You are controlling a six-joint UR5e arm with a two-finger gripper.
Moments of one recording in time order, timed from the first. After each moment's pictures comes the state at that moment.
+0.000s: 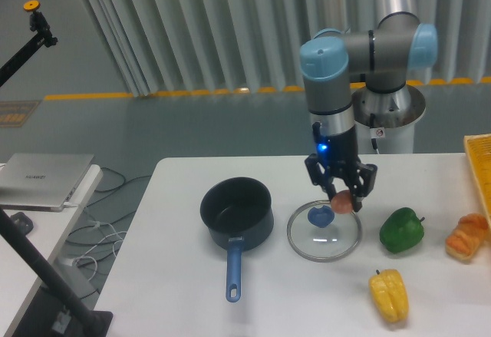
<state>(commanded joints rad) 2.20 -1.76 -1.58 -1.16 1.64 0.70</state>
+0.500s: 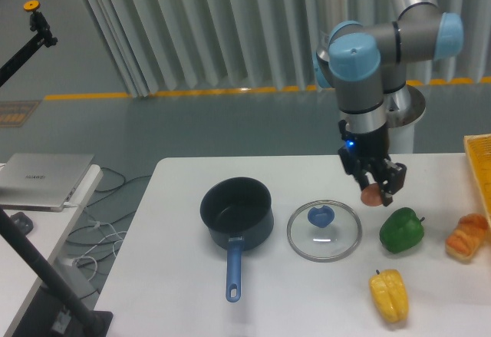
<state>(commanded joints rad) 2.29 -1.74 -1.58 -1.28 1.66 1.04</state>
